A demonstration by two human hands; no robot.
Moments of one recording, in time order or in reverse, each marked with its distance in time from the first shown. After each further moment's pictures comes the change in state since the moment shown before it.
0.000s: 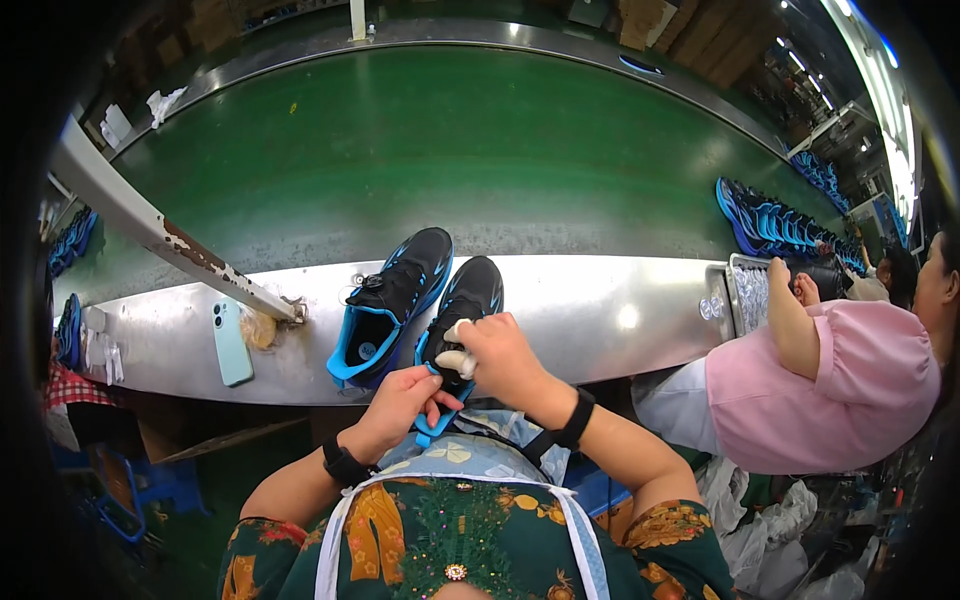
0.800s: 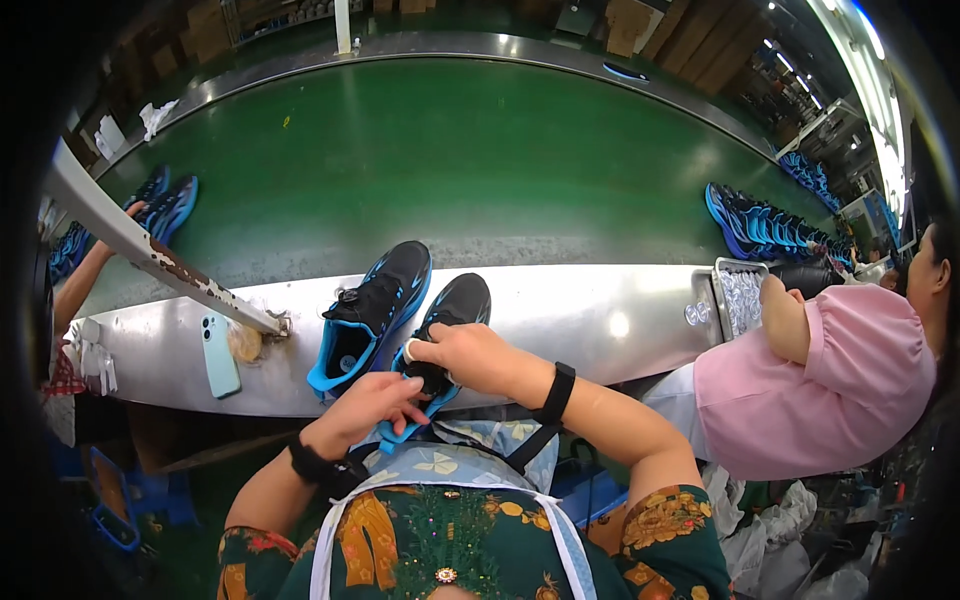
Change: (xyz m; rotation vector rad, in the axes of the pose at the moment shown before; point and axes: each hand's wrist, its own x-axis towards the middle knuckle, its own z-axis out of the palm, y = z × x) left_hand 0.003 0.032 -0.010 0.153 -0.111 -0.151; right_hand 0.026 0.014 -0.025 -0.144 -0.361 -0.206
